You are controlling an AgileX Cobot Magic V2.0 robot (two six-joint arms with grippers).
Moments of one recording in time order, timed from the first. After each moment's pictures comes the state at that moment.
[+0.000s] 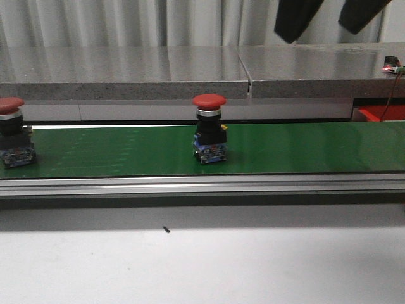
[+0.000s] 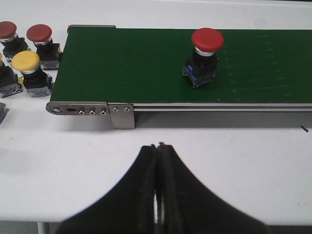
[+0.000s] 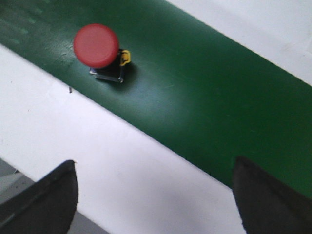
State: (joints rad) left arm 0.05 0.39 -0.60 -0.13 0.91 0.05; right arm 0.51 1.42 -1.35 -0.01 1.04 0.03
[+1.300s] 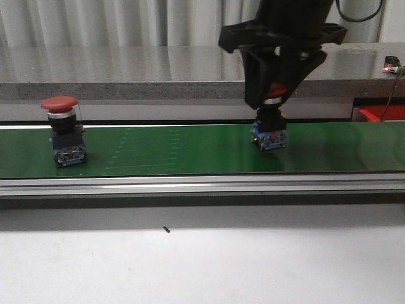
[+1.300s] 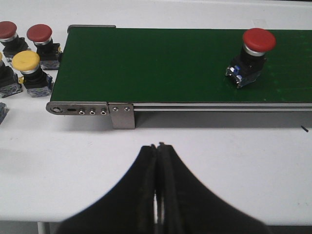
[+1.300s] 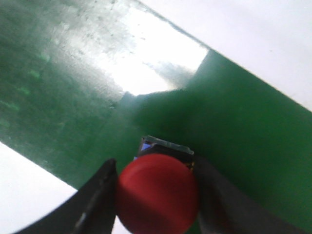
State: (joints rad) left arm 0.05 0.39 -0.60 -0.13 0.91 0.05; right arm 0.42 1.77 -1.50 0.06 0.95 -0.05
